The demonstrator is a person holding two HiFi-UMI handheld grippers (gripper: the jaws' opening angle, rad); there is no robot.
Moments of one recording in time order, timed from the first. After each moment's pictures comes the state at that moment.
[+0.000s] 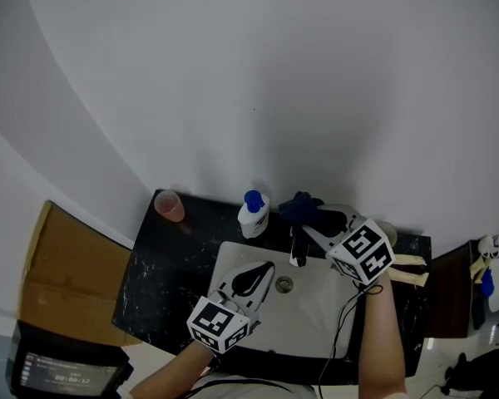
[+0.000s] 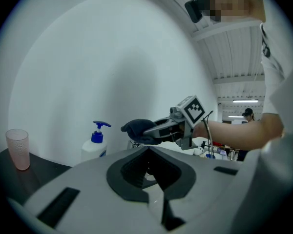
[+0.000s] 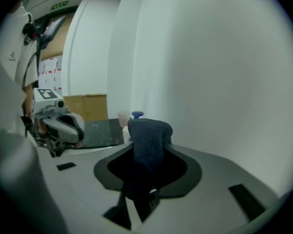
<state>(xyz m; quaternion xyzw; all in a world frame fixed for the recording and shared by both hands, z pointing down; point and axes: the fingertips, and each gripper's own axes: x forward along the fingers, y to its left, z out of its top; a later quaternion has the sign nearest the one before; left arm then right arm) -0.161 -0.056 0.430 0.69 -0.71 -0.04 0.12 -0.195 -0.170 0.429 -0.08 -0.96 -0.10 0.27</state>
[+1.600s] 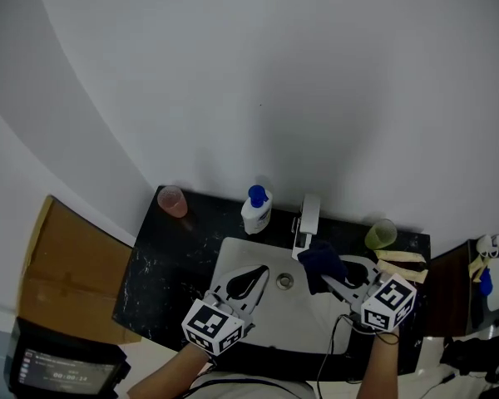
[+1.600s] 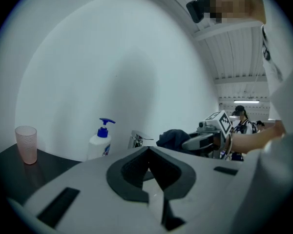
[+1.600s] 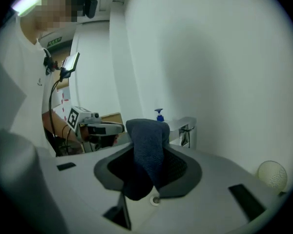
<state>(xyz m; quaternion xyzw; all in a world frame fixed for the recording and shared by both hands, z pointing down) -0.160 -0.037 0.442 0.69 -0.71 -0.04 0.14 -0.090 -0.122 0.449 -0.11 -0.97 0.06 0.20</state>
